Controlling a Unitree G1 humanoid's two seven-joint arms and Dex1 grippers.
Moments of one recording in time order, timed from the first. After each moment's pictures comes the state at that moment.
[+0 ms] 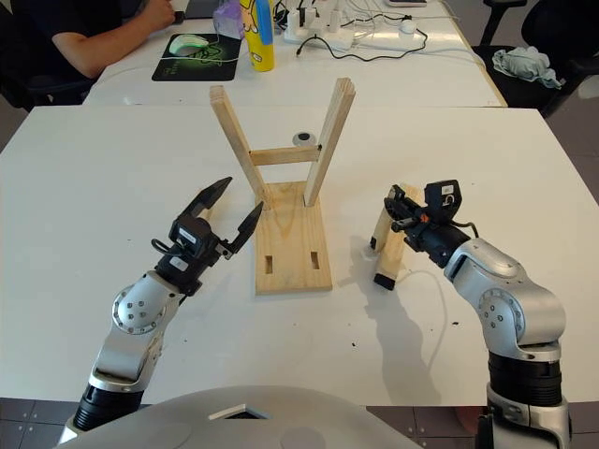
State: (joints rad) left arm 0.16 0.27 -0.21 -0.42 0.00 -0.13 -0.35; right arm 0.00 -0.60 -0.21 -0.39 0.68 0.80 0.30
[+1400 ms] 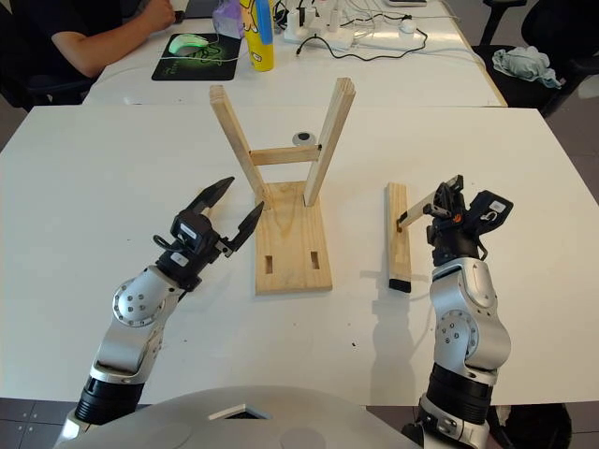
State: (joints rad) left arm 0.12 0.28 -0.20 -0.37 -0.03 -0.13 -0.39; right arm 0.06 -0.14 -0.37 -0.39 0.54 0.46 -0.02
